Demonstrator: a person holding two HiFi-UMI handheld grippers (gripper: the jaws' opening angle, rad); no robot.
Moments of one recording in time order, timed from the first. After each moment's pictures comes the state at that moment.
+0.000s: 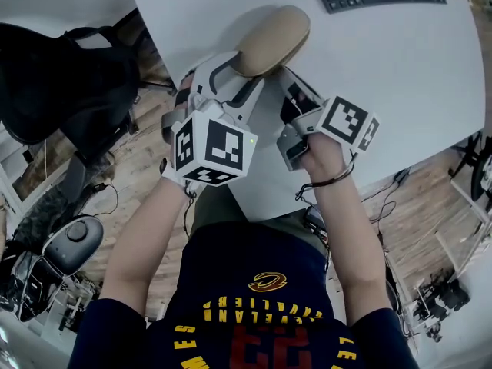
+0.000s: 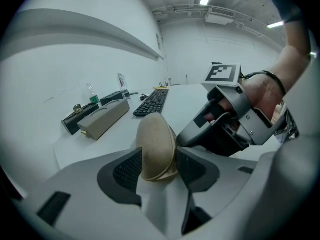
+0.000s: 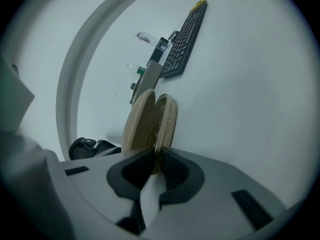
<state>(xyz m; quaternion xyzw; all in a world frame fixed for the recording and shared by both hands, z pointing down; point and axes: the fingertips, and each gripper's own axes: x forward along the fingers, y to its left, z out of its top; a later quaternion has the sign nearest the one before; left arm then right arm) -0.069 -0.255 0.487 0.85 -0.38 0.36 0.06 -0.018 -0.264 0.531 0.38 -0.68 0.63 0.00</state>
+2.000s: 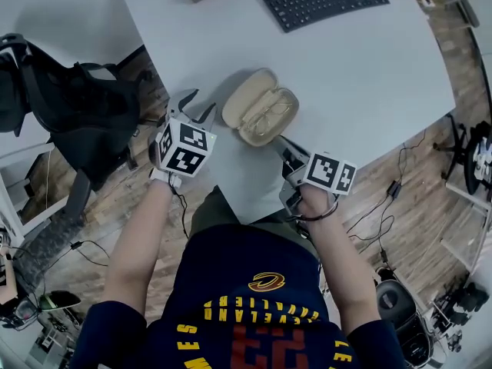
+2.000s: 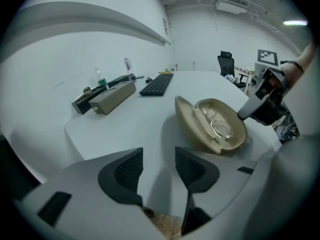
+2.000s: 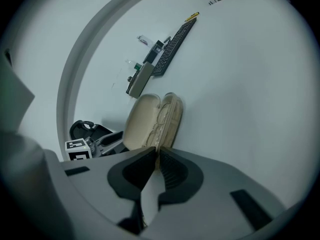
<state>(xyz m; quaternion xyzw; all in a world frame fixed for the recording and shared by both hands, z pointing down) -0.119 -0.206 0.517 0.81 -0.40 0.42 0.11 0.047 -0.122 0.523 0.40 -0.67 0.62 0.06</state>
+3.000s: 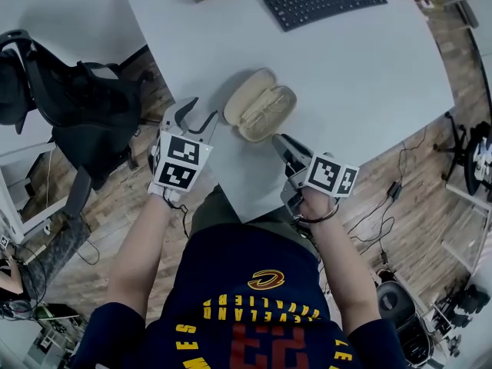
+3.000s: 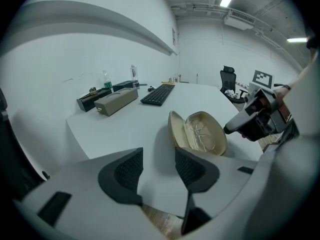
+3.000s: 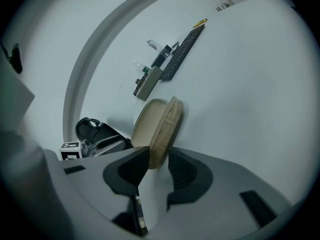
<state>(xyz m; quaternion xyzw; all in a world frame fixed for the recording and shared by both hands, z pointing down) -0.115 -0.178 0.485 0.82 -0.41 0.36 0.14 0.048 -0.120 0.508 0.40 -0.70 0.59 0.05</state>
